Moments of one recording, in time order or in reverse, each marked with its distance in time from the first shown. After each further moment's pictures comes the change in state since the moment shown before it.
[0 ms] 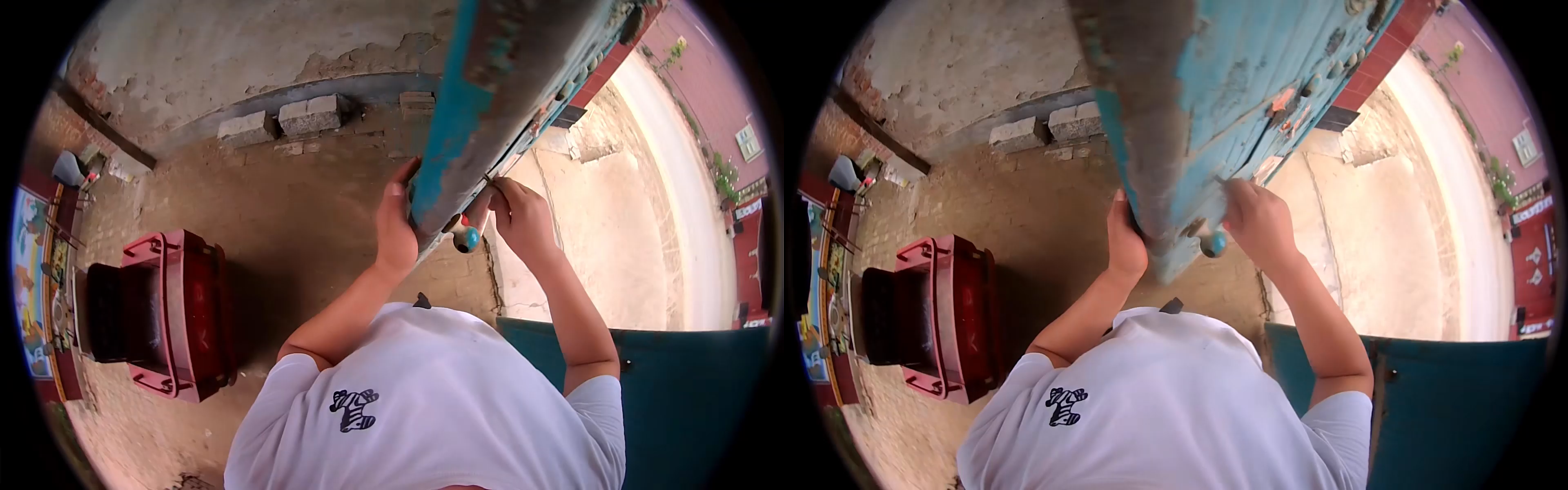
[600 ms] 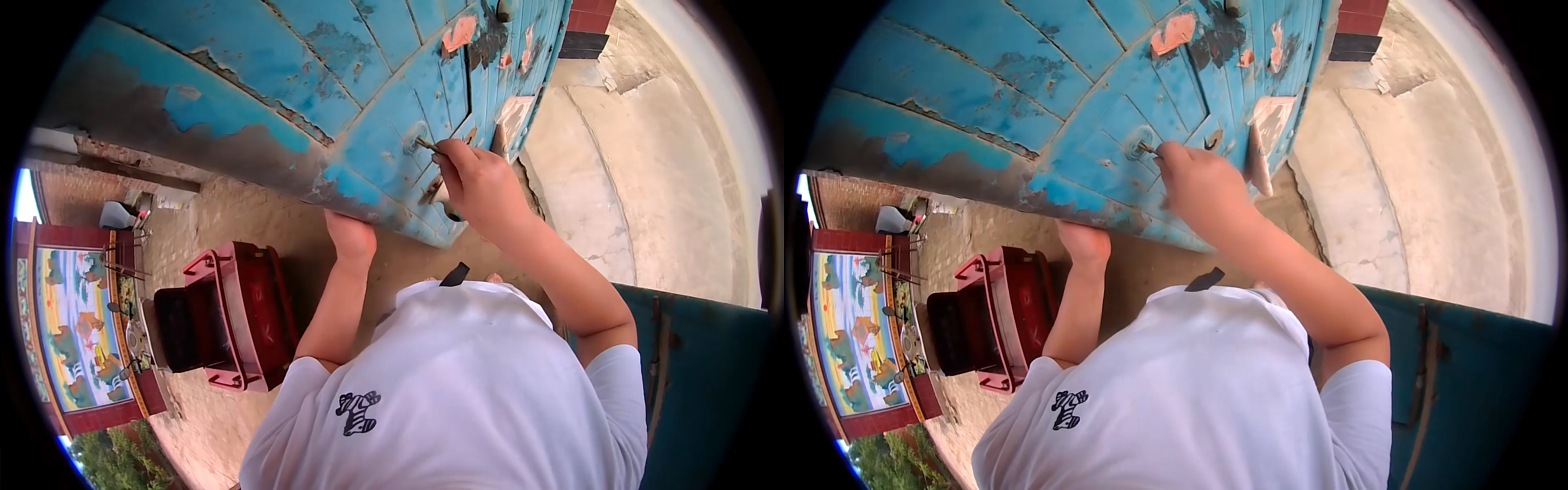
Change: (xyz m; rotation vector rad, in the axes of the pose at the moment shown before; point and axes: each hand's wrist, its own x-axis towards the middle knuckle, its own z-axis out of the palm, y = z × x) left_hand -0.008 -0.016 -0.004 -0.028 0.151 -0.021; right_hand -0.015 0.014 0.008 -0.096 0.348 -0.282
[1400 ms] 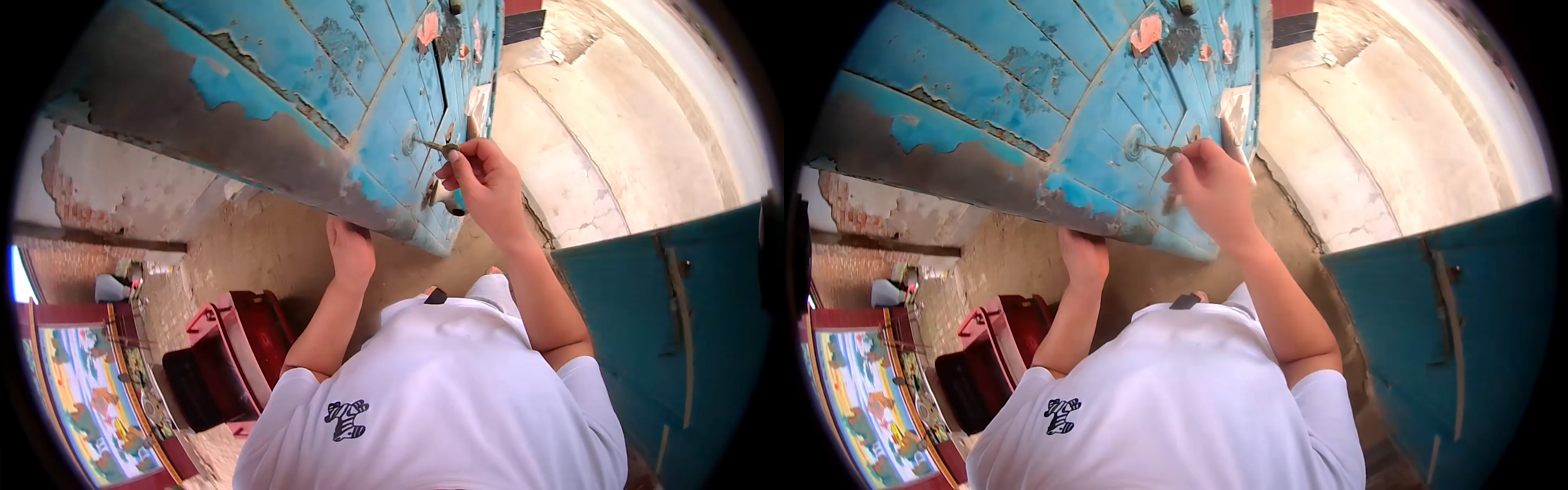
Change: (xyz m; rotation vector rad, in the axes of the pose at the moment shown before) left_hand -0.008 0.010 -0.023 0.165 -0.297 -0.173; right_hand -0.037 -0.029 -0.003 0.644 0.283 0.661
